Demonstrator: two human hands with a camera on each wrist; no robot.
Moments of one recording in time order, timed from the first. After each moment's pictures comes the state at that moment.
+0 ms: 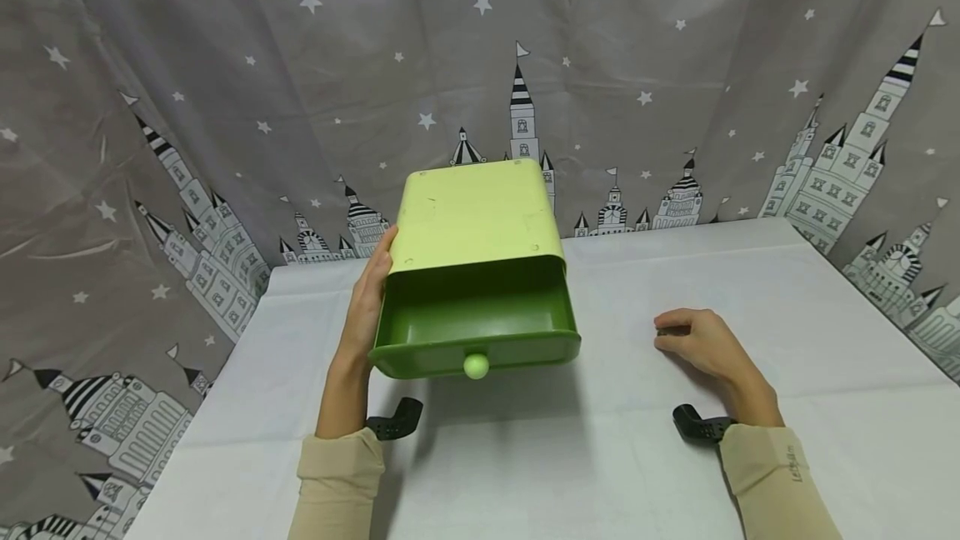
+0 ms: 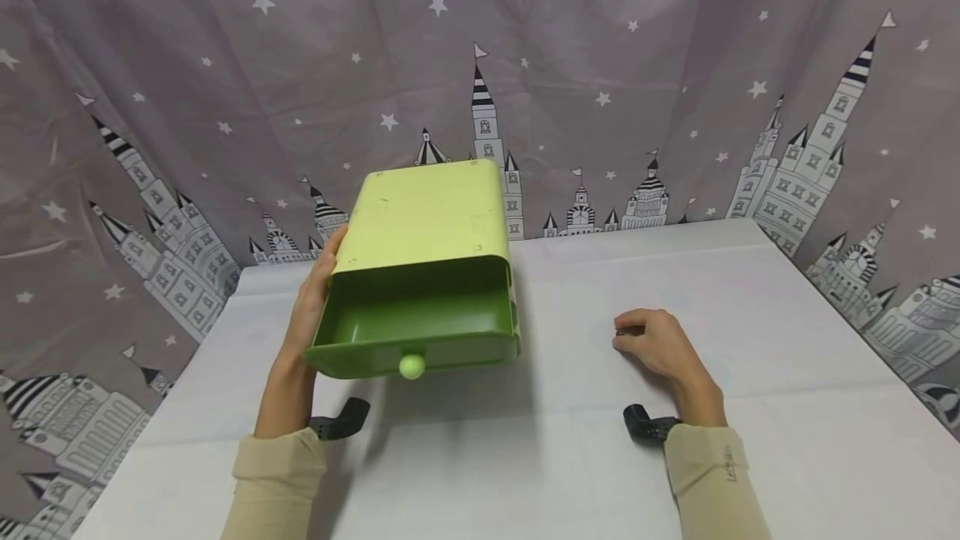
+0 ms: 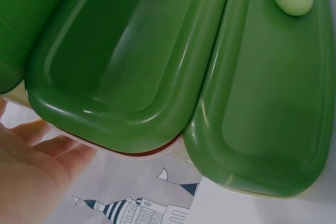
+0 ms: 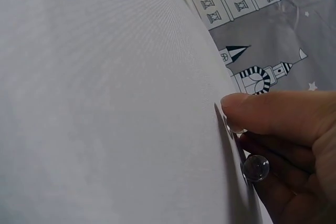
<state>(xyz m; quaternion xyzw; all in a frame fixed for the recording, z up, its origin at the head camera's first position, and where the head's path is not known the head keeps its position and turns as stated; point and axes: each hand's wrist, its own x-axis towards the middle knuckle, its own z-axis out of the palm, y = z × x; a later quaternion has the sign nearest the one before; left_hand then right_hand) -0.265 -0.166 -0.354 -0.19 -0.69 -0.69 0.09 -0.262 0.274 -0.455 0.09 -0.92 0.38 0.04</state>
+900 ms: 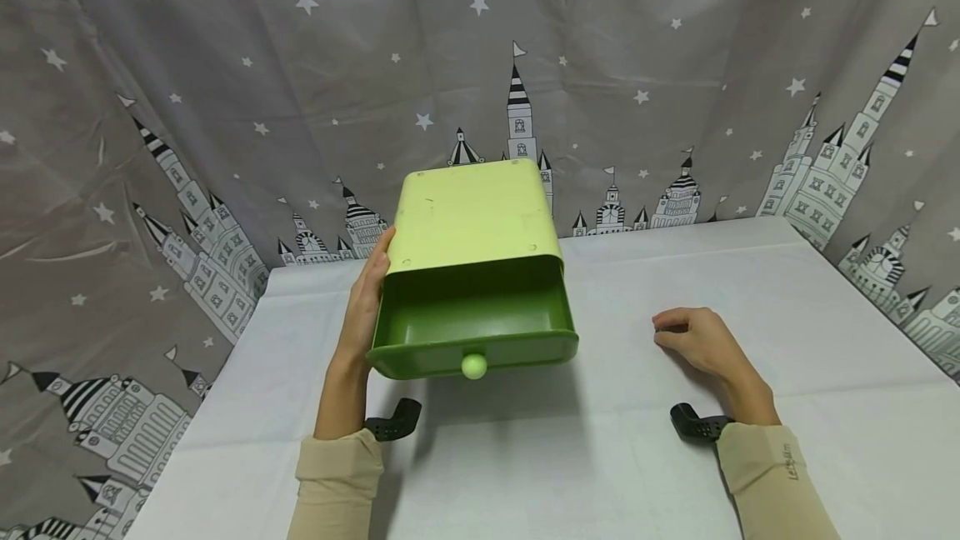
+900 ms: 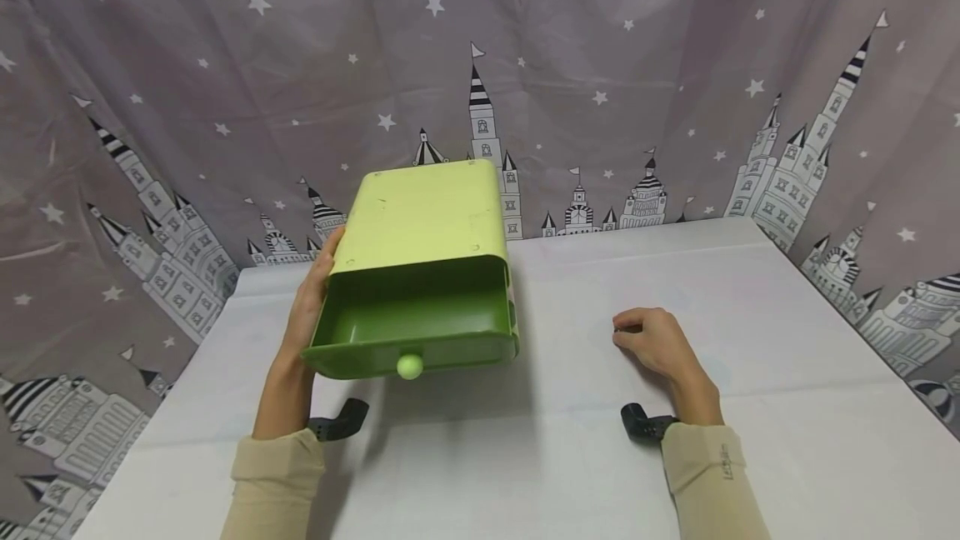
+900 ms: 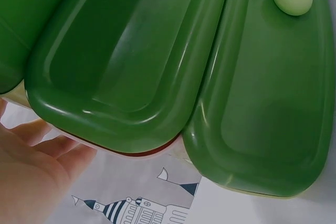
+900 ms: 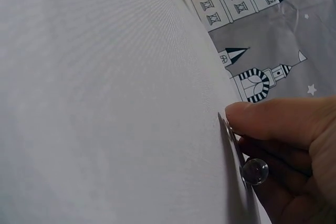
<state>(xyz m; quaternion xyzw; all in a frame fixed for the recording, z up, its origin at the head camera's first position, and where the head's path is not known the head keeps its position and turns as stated) -0.266 -0.166 -0.356 -0.19 -0.69 -0.69 0.08 -0.261 0.270 -0.455 0.08 -0.92 0.38 0.06</state>
